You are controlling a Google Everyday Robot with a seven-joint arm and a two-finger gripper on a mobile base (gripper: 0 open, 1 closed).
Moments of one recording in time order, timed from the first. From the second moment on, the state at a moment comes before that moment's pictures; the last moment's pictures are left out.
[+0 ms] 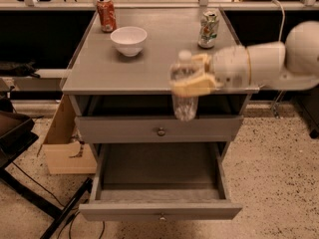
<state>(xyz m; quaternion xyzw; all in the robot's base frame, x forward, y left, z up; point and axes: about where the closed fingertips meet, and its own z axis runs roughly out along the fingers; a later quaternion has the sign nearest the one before) 0.536 -0.046 0.916 -0.54 0.59 0.38 0.47</state>
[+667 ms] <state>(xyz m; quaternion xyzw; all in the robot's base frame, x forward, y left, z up) 0.646 -0.076 1.008 -0.42 0.64 0.37 0.53</state>
